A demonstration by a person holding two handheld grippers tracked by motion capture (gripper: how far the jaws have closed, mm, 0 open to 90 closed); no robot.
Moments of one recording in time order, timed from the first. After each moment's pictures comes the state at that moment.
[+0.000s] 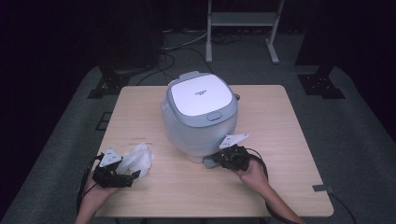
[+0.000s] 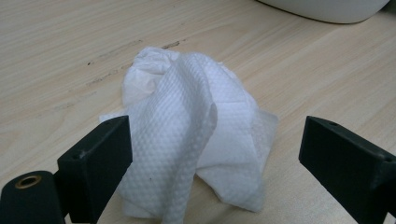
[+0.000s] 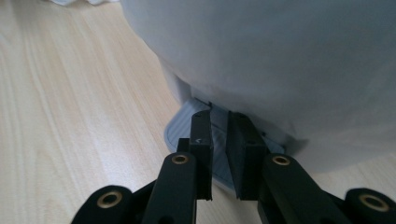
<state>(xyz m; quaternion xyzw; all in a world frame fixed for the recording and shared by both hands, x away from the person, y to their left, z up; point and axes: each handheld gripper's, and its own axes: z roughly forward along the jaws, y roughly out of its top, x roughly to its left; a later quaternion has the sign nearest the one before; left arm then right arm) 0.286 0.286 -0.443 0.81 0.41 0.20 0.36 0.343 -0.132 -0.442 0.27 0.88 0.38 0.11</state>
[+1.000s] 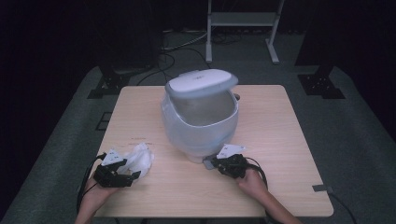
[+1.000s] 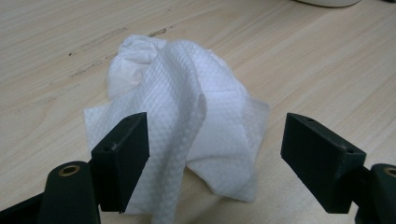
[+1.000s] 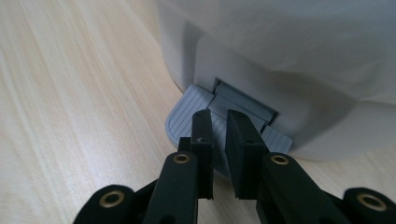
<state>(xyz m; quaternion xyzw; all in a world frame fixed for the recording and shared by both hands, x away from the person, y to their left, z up) 0.289 0.284 -0.445 0.83 0.40 0.18 0.35 0.326 -0.125 -0.466 0.26 0.88 0.37 0.17</state>
